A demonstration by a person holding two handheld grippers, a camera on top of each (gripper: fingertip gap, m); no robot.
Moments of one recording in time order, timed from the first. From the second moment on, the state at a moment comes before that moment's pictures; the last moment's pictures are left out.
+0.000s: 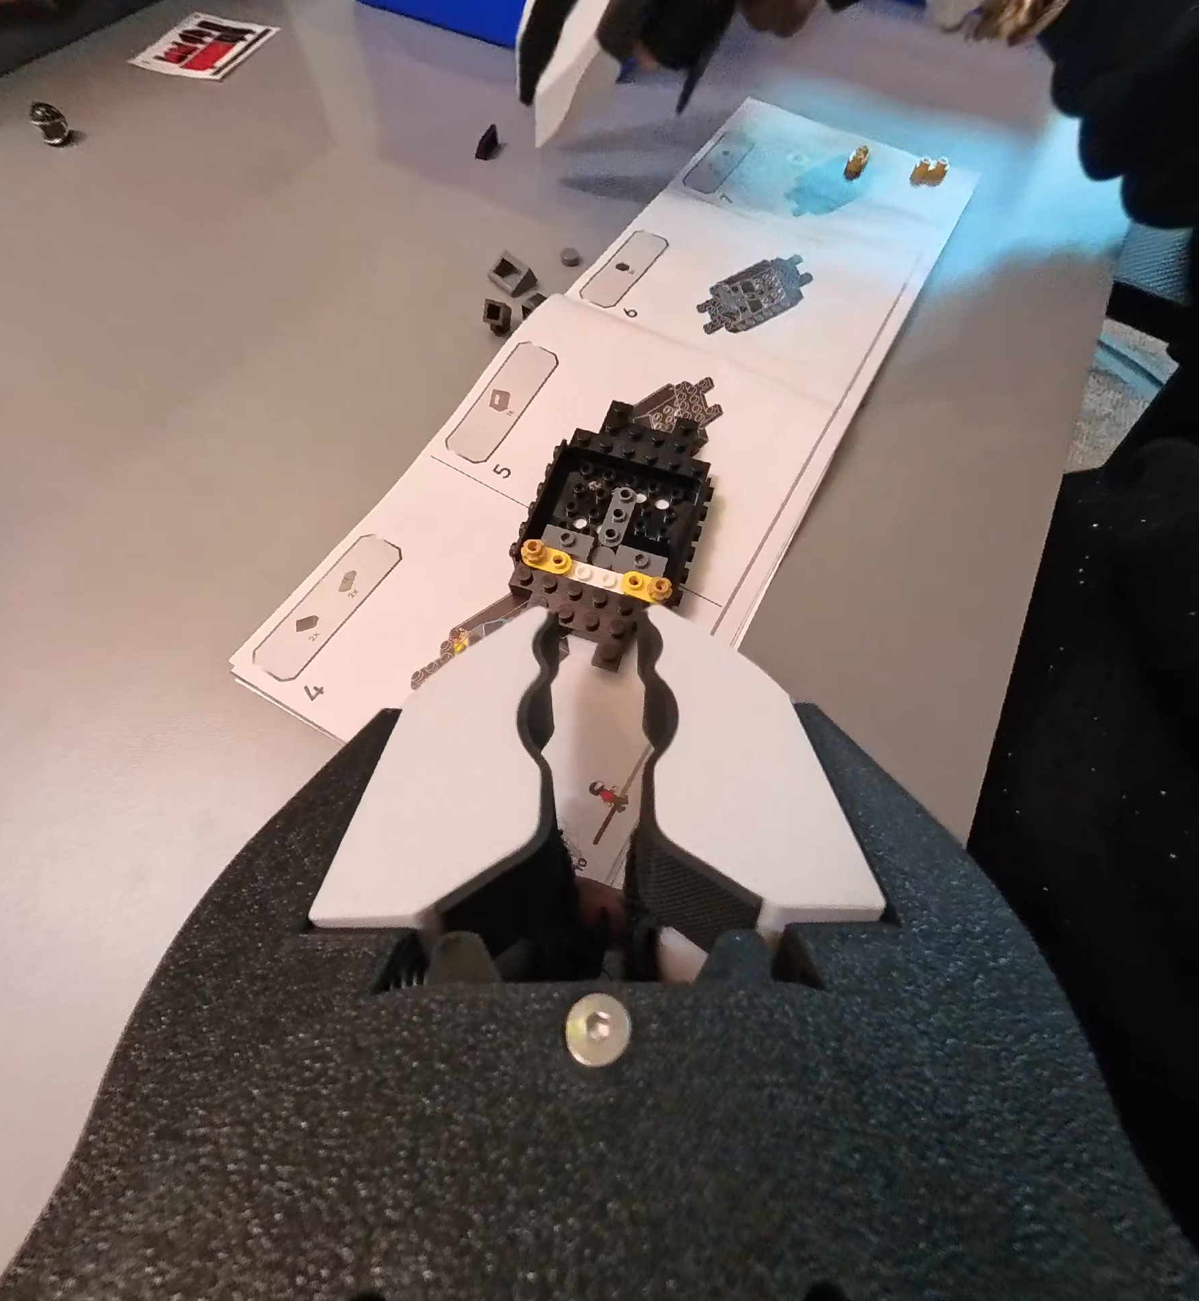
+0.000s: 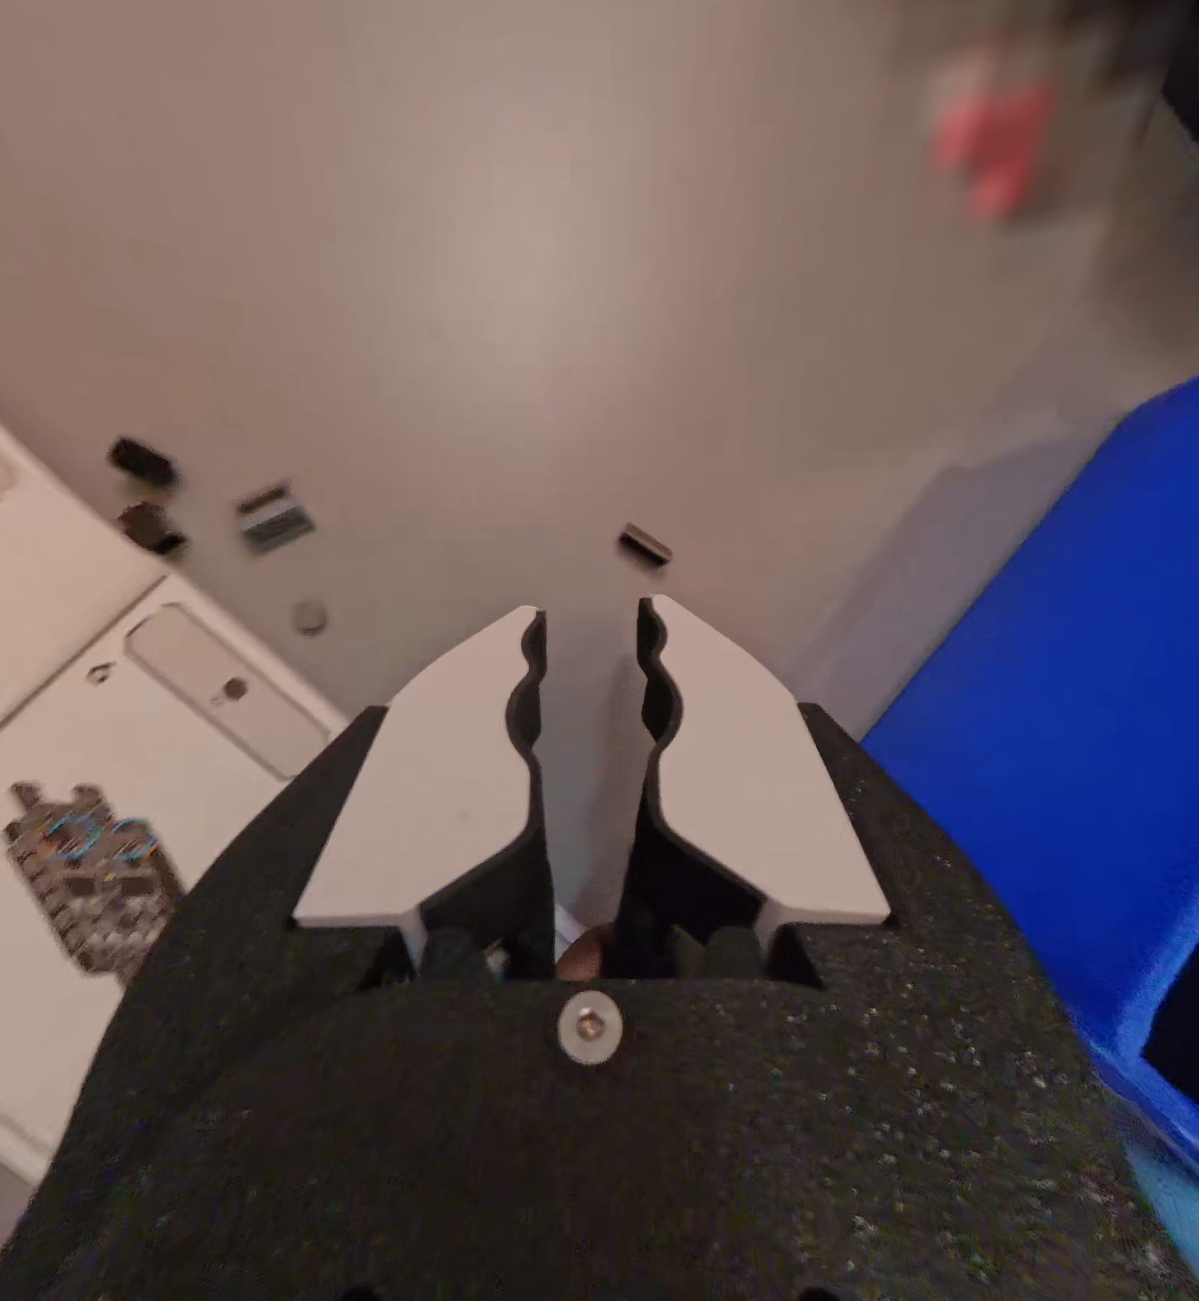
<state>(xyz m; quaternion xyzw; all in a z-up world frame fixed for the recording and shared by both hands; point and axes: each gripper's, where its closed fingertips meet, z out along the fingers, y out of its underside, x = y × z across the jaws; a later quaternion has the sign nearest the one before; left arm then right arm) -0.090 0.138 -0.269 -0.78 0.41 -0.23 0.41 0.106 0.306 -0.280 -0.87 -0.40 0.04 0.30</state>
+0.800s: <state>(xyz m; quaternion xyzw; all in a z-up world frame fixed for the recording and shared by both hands) -0.093 0.146 -0.241 -0.74 0.38 -0.26 0.49 -0.034 0.208 -0.192 -0.66 -0.43 0.53 0.32</state>
